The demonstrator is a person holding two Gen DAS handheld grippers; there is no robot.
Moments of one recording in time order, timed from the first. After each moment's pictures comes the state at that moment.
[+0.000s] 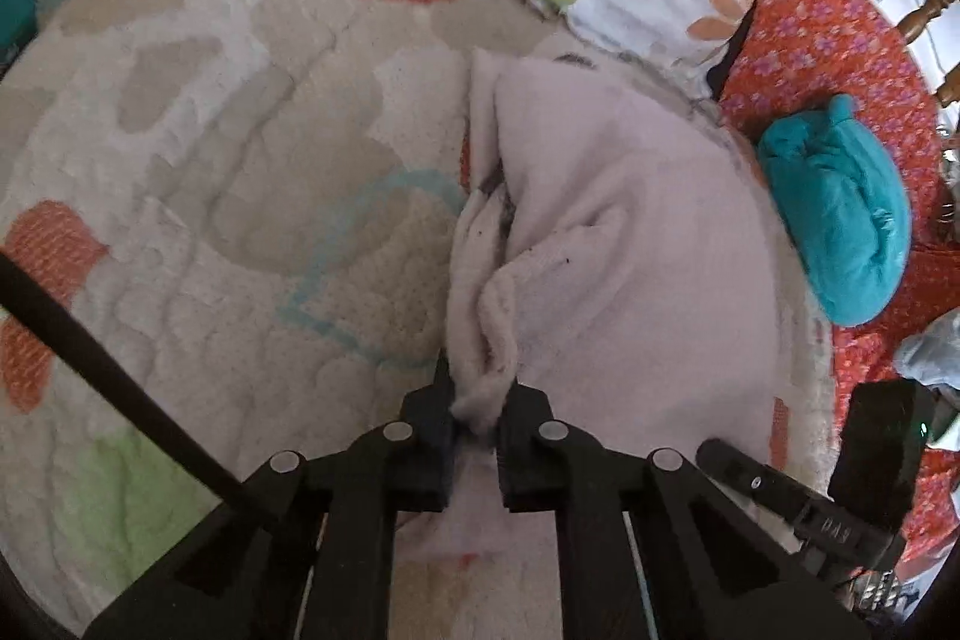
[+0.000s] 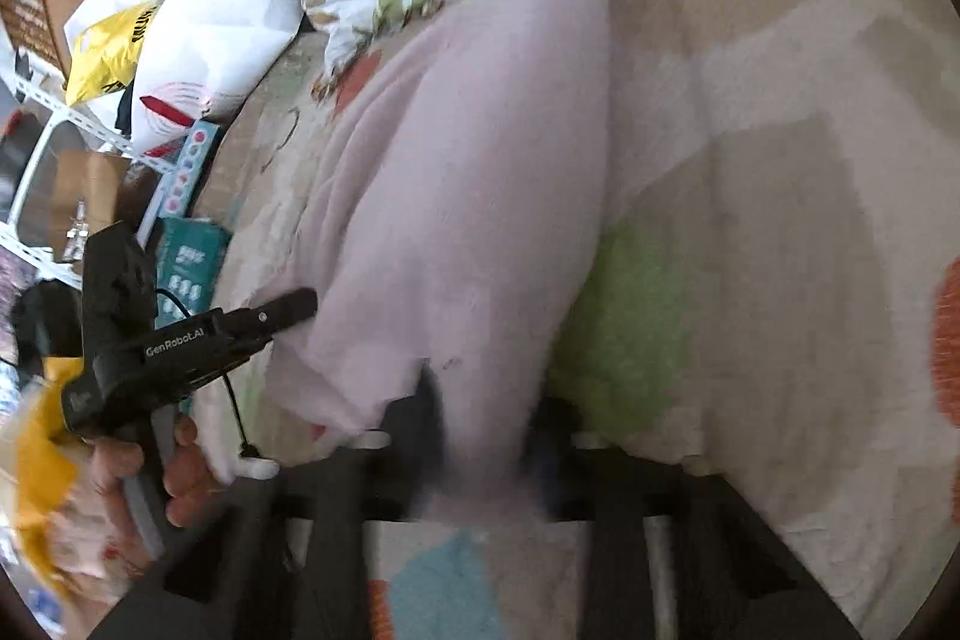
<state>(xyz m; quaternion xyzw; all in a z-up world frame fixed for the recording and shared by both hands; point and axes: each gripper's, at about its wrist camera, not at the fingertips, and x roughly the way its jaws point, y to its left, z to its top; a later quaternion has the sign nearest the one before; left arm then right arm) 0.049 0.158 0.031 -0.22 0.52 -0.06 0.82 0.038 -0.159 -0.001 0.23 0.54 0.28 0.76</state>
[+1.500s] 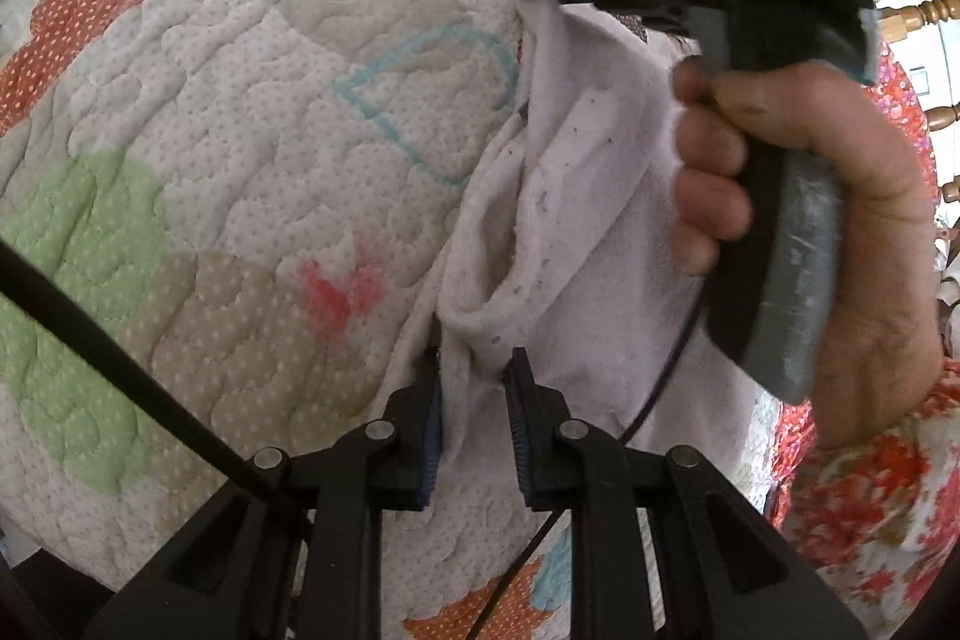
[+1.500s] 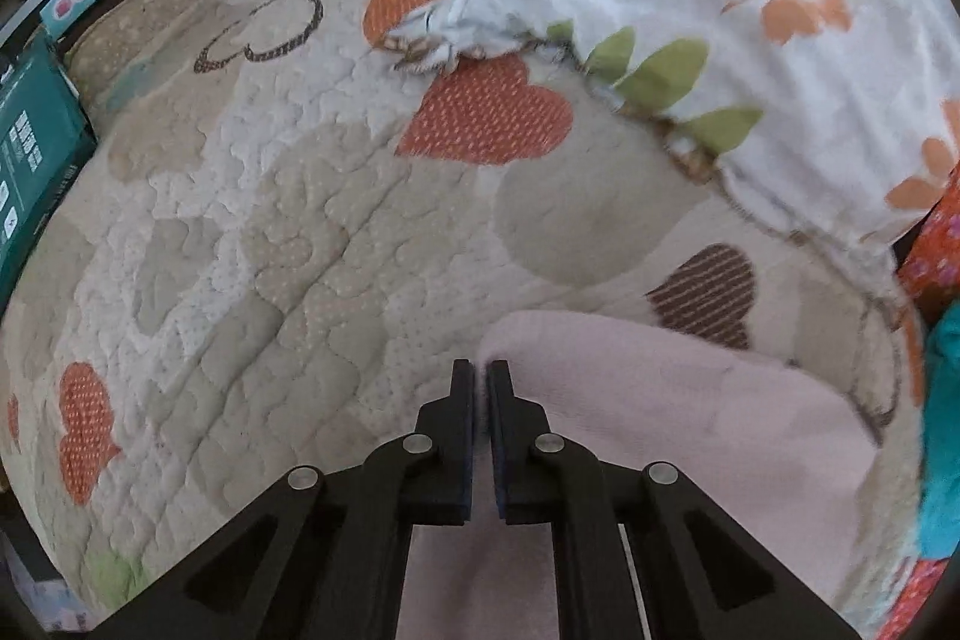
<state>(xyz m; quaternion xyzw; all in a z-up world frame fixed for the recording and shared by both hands) -0.002 0.159 -0.003 -0.34 0.56 -0.04 0.75 0.197 0.109 0.019 -0.16 0.54 0.21 0.80</state>
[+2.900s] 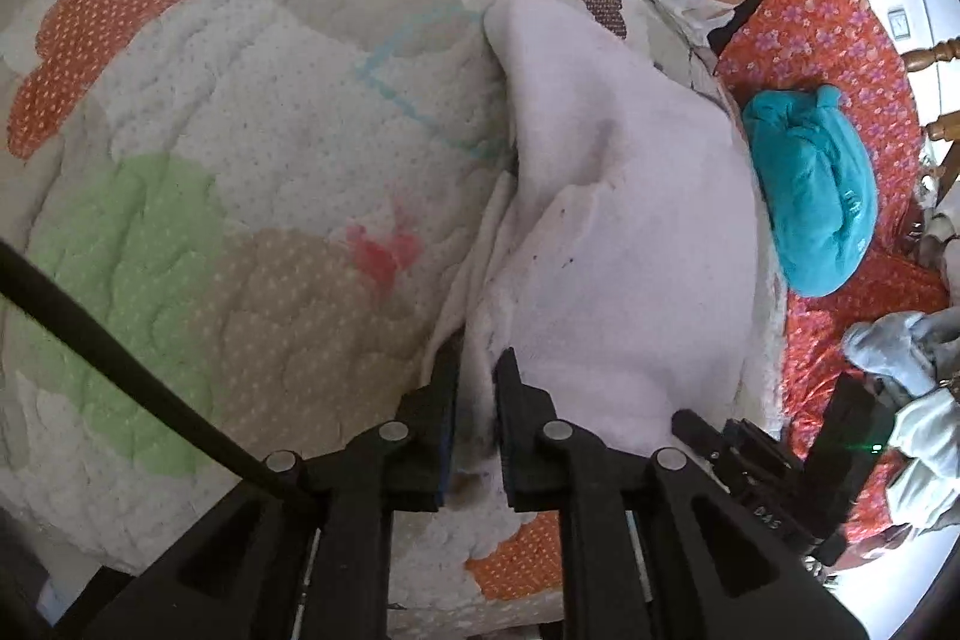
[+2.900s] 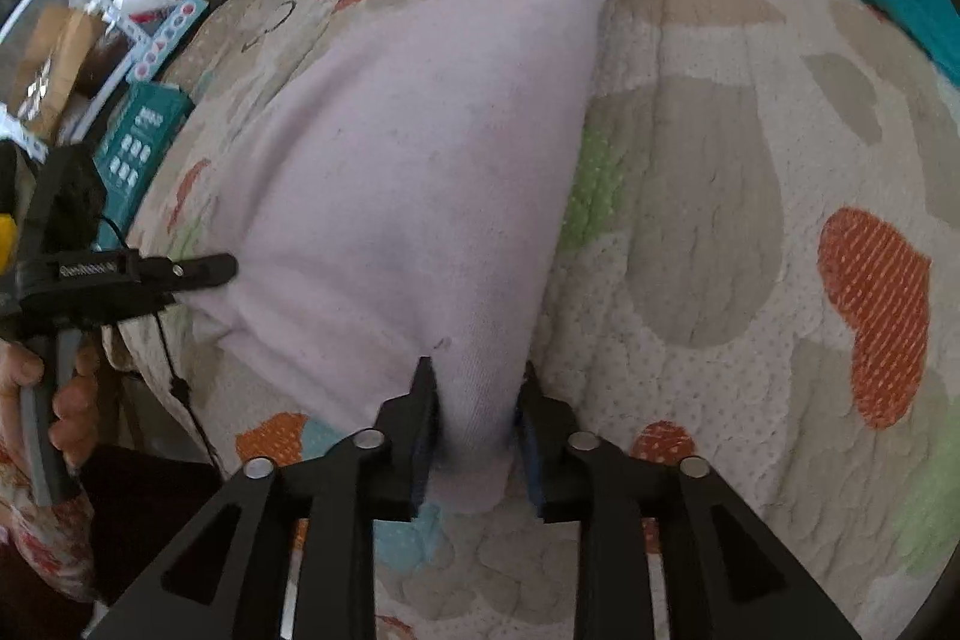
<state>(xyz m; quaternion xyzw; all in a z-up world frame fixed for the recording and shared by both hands) -0.018 0.178 0.008 -0.31 0.58 -0.09 0.75 -0.023 -0.157 0.024 0.02 0.56 0.23 0.79</state>
